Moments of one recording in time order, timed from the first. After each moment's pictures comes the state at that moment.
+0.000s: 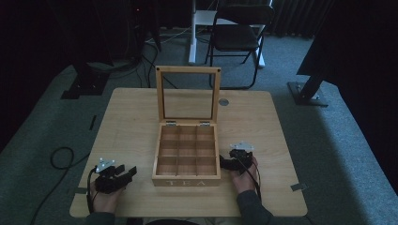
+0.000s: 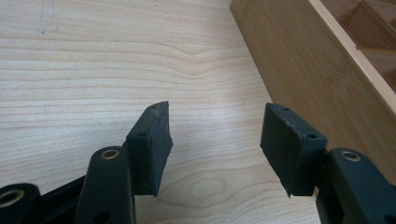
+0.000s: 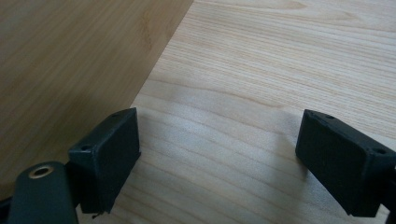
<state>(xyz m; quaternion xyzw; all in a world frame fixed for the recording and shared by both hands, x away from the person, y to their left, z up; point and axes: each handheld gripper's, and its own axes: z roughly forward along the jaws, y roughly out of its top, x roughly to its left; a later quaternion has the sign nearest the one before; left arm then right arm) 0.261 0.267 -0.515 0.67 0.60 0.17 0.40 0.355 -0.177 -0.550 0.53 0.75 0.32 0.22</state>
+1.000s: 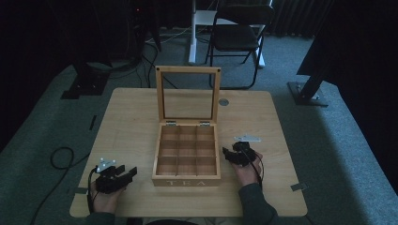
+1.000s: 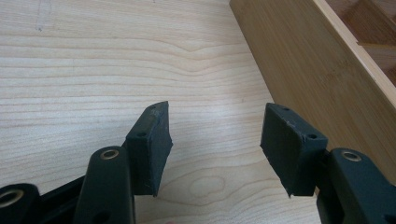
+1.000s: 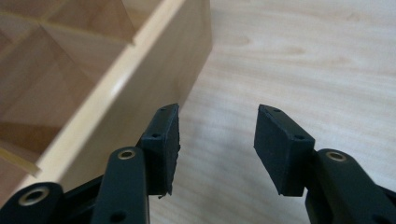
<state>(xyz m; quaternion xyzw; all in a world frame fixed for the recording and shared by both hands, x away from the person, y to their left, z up) 0.262 0.266 -0.516 0.68 0.60 0.17 0.39 0.359 -0.183 -0.505 0.52 0.75 0.36 0.18</state>
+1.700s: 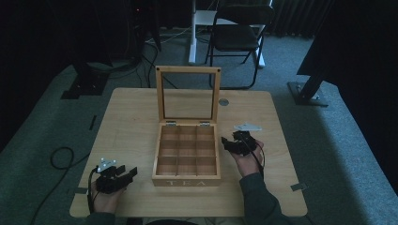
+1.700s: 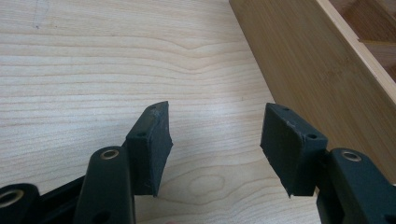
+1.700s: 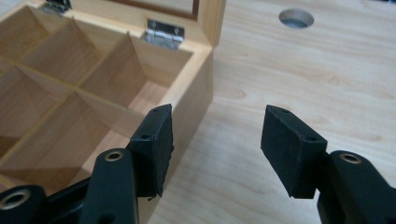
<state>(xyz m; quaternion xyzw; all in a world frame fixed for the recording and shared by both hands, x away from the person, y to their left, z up) 0.262 0.265 -0.516 0.68 0.60 0.17 0.39 0.376 -0.178 -0.465 0.49 0.76 0.38 0.21</state>
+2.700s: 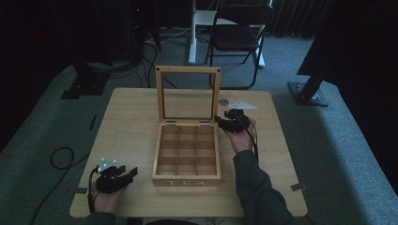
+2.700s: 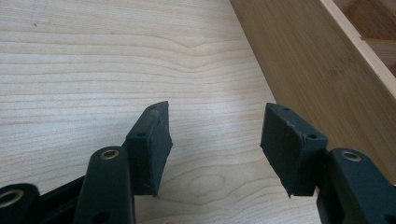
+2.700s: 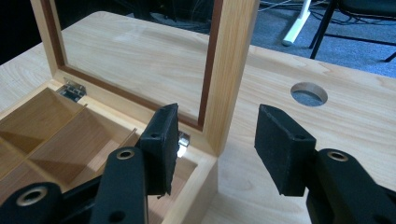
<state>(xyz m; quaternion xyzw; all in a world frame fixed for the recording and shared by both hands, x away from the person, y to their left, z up) 0.262 0.265 -0.517 0.68 0.60 0.16 0.39 0.440 -0.160 -0.435 0.45 0.75 0.44 0.21</state>
